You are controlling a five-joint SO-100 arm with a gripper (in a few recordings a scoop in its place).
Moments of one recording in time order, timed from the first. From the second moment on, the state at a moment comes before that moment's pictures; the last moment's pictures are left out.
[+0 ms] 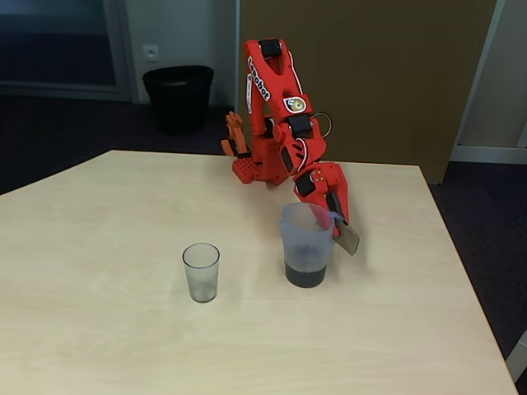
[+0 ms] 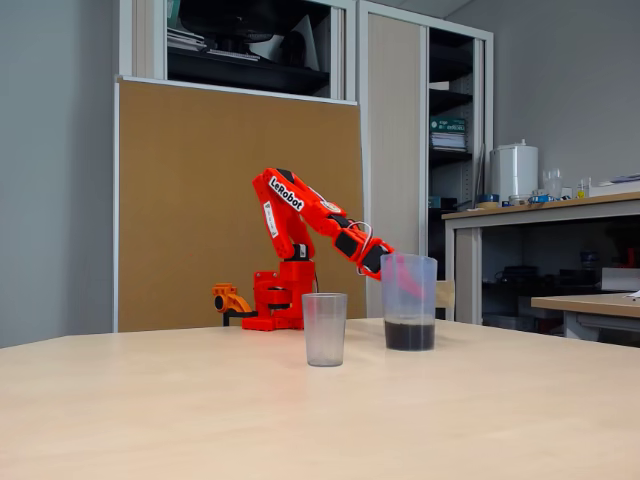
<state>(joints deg) -31.6 120.0 155.4 -1.6 71.7</state>
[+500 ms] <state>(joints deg) -30.3 120.5 144.5 11.2 70.7</state>
